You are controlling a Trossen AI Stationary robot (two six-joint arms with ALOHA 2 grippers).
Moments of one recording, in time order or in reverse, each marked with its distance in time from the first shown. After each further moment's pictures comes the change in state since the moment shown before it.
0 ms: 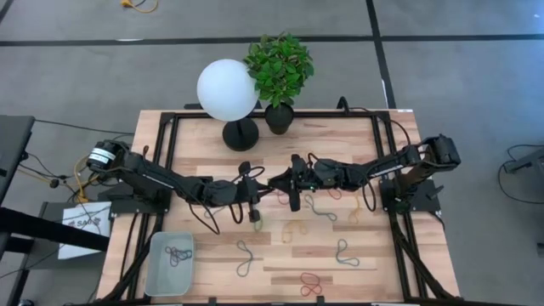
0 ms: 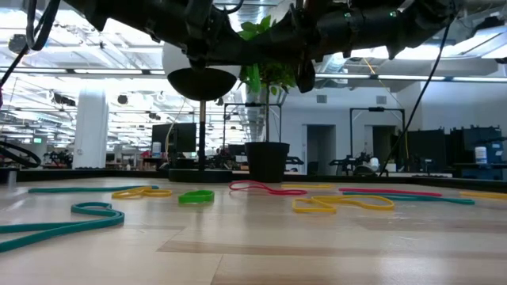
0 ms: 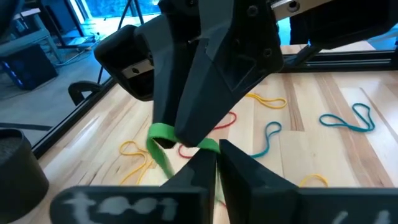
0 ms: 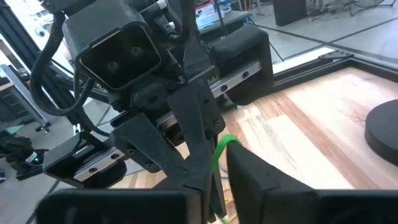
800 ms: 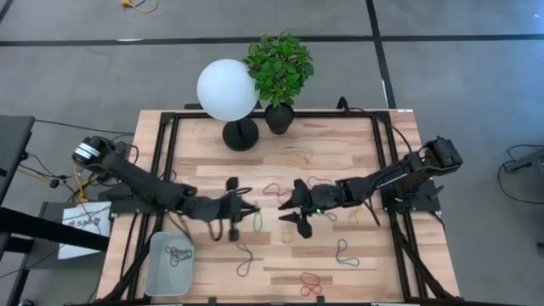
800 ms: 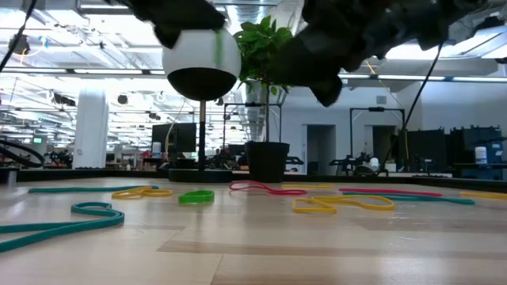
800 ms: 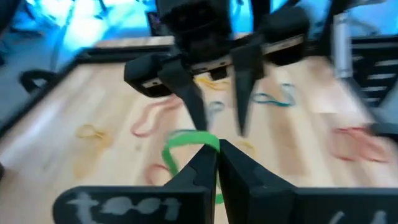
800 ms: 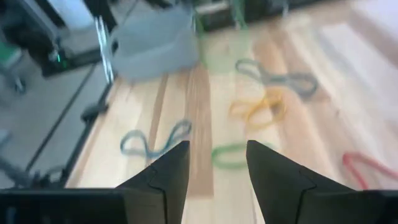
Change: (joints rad) left arm -0.207 -0.188 0.000 -0.293 -0.020 -0.152; right arm 0.186 0.000 0.000 -0.299 -0.008 0.000
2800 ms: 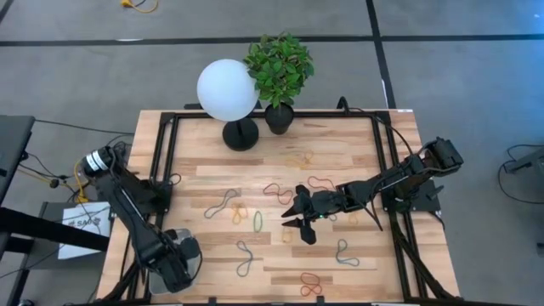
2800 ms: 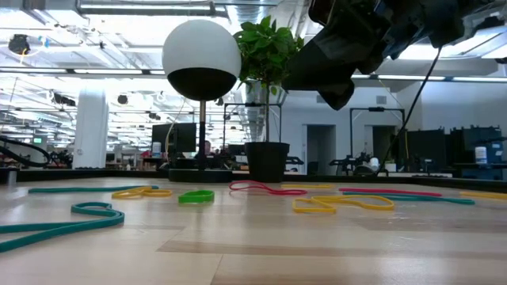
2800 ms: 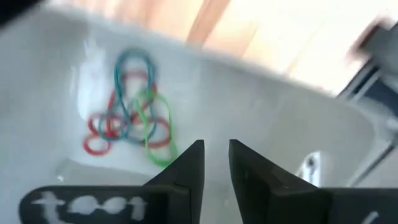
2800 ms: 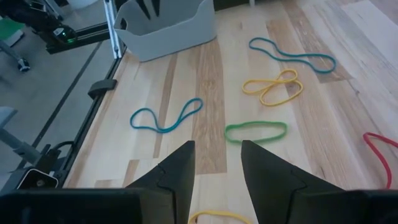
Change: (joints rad) left arm -0.526 0.206 0.282 -1.115 0.592 -1.286; right arm 0.047 0.000 0.000 -0.052 0.002 0.000
